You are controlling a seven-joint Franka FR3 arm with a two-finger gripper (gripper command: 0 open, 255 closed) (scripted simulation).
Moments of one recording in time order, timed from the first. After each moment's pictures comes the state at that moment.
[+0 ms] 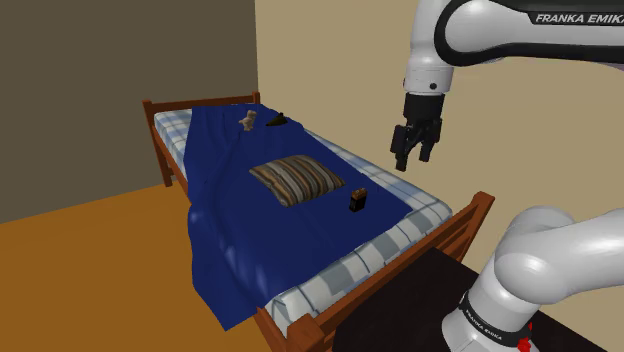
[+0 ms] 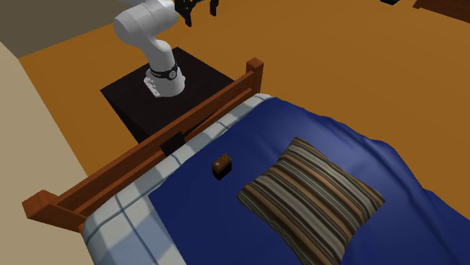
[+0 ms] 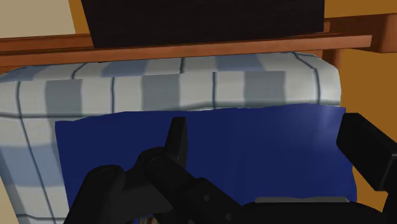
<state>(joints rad) 0.01 -0.82 0.07 -2.41 0.06 1.47 0.16</state>
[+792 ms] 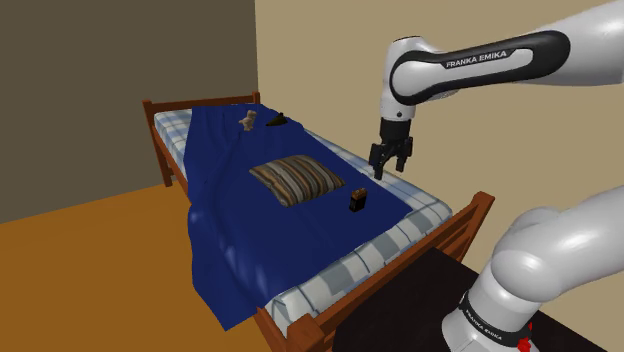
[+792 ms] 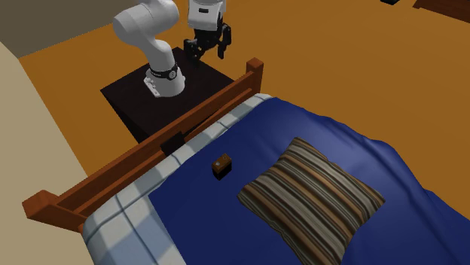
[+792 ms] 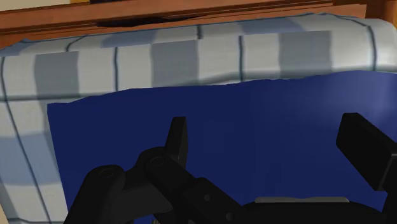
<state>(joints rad) -0.05 -0.55 -0.01 -2.45 -0.01 1.77 0.08</state>
